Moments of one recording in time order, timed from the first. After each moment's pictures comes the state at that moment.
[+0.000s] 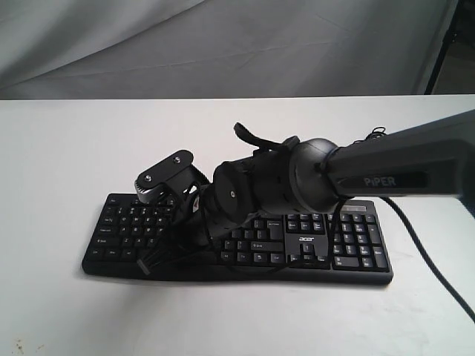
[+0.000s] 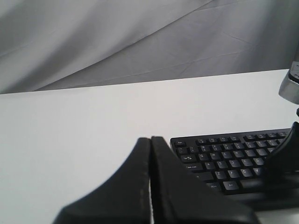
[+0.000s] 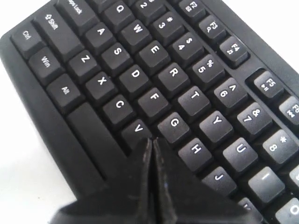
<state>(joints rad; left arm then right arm) -0.17 0.00 0.00 0.04 0.26 -0.02 0.83 2.10 -1.29 0.32 0.27 -0.29</state>
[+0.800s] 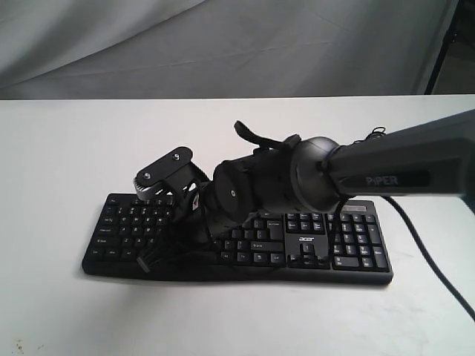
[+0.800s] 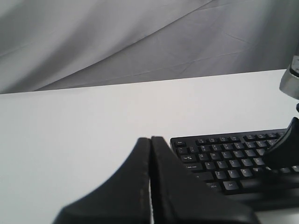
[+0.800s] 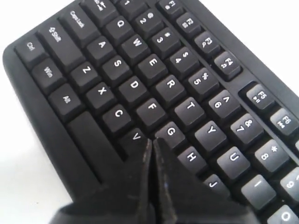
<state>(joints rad) -0.17 0.00 0.00 0.04 0.26 -0.02 0.83 2.10 -1.29 0.31 0.26 -0.30</state>
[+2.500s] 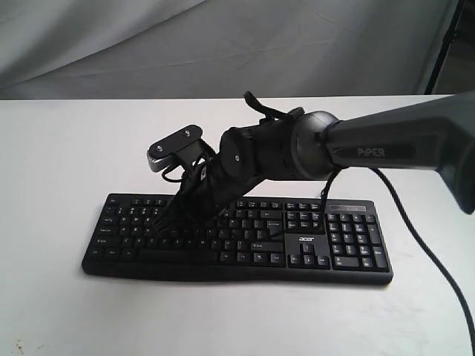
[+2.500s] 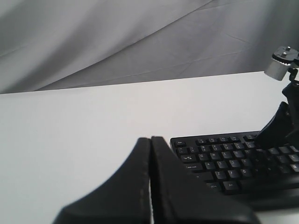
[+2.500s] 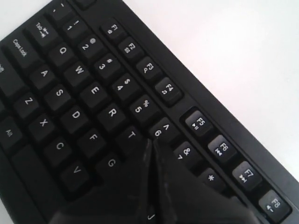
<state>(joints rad) -0.17 0.00 0.00 0.04 0.26 -0.02 0.74 2.16 -1.43 0.31 0.37 -0.30</state>
